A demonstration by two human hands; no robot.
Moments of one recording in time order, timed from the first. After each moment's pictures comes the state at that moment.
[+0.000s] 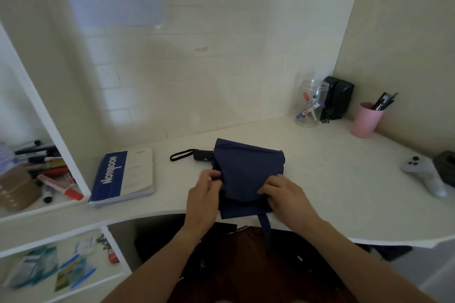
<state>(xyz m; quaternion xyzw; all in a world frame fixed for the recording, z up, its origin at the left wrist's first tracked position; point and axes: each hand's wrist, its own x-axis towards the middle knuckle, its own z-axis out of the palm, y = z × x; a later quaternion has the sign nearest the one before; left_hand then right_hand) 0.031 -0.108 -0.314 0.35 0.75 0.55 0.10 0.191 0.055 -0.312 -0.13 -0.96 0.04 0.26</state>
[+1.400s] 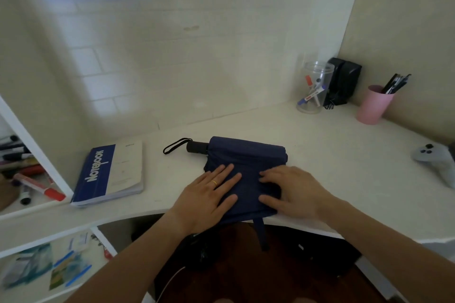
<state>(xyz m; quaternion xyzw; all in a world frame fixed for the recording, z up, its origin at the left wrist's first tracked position) -0.004 -0.099 -0.335 0.65 0.76 0.06 -0.04 0.197 0.081 -0.291 -0.15 -0.98 0.06 0.09</state>
